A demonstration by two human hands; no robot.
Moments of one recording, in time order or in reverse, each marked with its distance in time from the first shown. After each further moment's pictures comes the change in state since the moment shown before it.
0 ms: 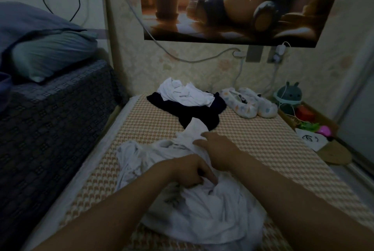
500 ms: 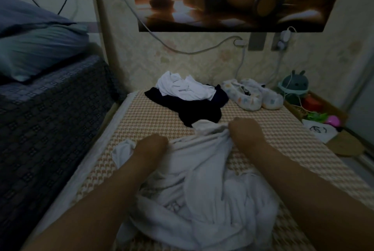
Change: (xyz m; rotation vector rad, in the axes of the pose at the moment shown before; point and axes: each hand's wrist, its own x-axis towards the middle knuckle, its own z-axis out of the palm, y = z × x) left_hand 0.000 -0.100 -0.032 0.506 0.432 -0.443; right_hand 0.005 0.061 0.007 -0.255 0.434 0.233
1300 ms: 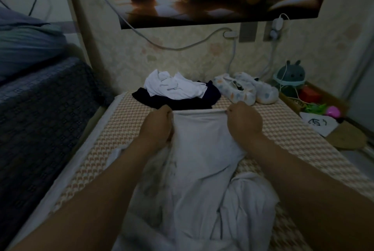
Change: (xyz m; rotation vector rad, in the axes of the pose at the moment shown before) left_hand 0.065 0.053 -0.032 -0.529 0.526 0.055; right_hand 0.024 0.035 0.029 0.327 0.107 0.457
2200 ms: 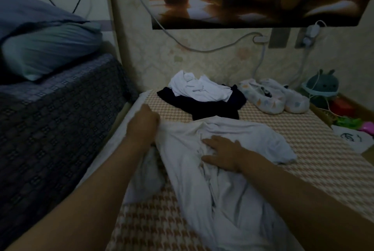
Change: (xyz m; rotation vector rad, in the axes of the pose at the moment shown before) left_hand -0.014 -0.084 -0.076 0.149 0.008 -0.398; right_hand -0.045 -0.086 0.037 0.038 -0.912 -0.252
